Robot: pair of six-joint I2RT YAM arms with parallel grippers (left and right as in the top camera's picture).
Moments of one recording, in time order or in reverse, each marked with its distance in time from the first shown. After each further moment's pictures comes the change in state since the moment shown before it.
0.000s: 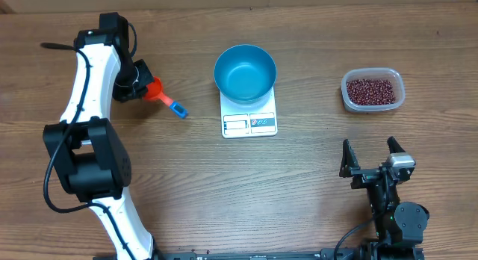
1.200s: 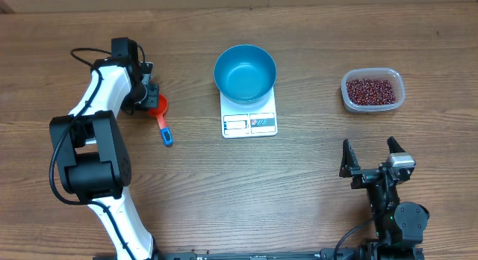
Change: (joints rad) left arm 0.000 0.012 -0.304 0.388 -0.039 0.592; right arm 0.000 0.000 0.000 0.000 0.000 0.000
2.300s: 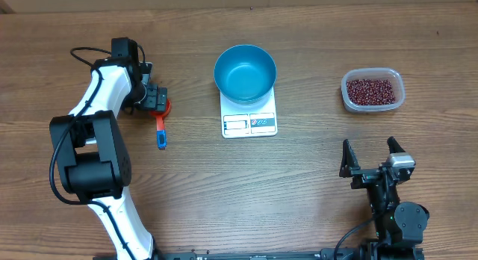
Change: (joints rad) left arm 0.000 0.000 0.000 0.008 -0.039 0.006; right arm 0.000 0.000 0.000 -0.001 0.000 0.000
